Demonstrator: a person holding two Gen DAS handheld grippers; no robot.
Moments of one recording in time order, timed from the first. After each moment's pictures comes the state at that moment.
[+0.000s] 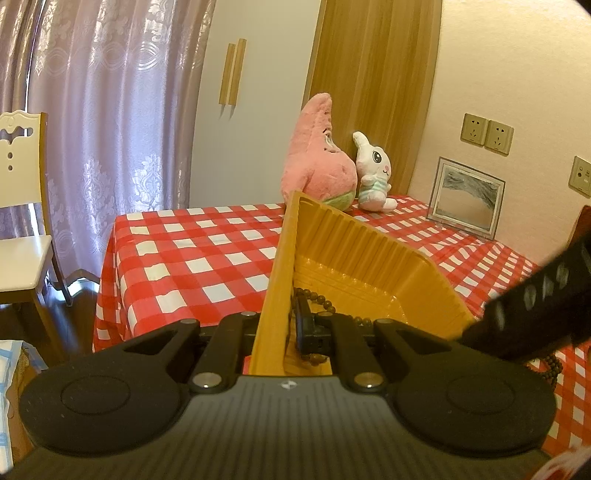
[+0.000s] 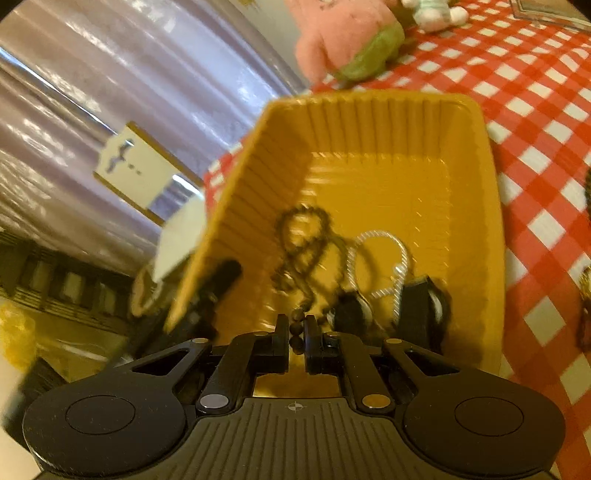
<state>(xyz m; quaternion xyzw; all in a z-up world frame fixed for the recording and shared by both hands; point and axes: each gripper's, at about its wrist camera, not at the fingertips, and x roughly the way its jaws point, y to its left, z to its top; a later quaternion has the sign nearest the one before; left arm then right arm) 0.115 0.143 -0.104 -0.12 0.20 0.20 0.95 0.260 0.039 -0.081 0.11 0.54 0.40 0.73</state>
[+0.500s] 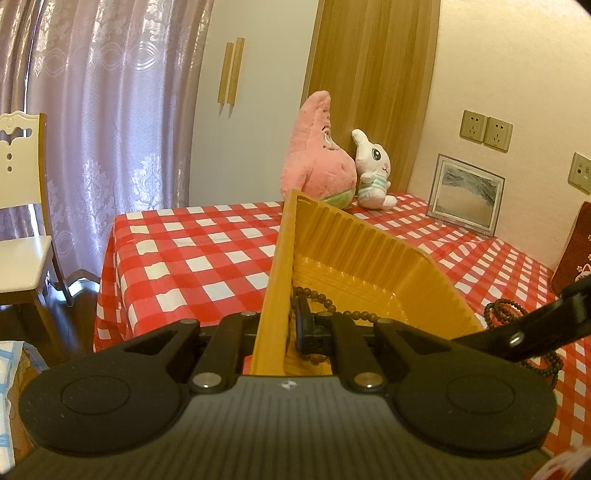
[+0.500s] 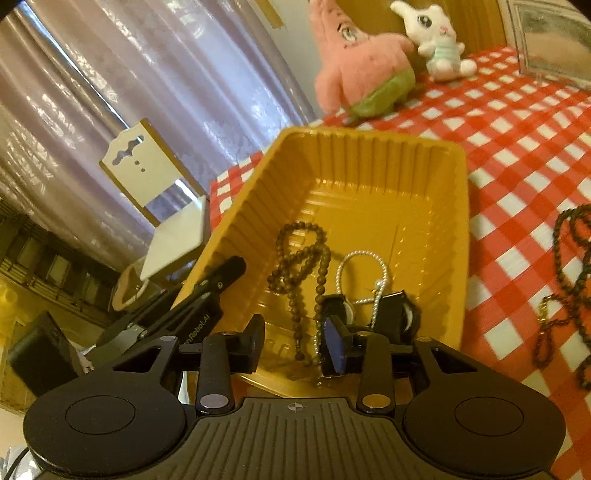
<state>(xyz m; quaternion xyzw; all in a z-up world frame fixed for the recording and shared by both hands) 0.116 0.142 -0.105 -0.12 0.20 0.20 0.95 0.232 0.011 -0.053 0.07 0.47 0.42 0.77</state>
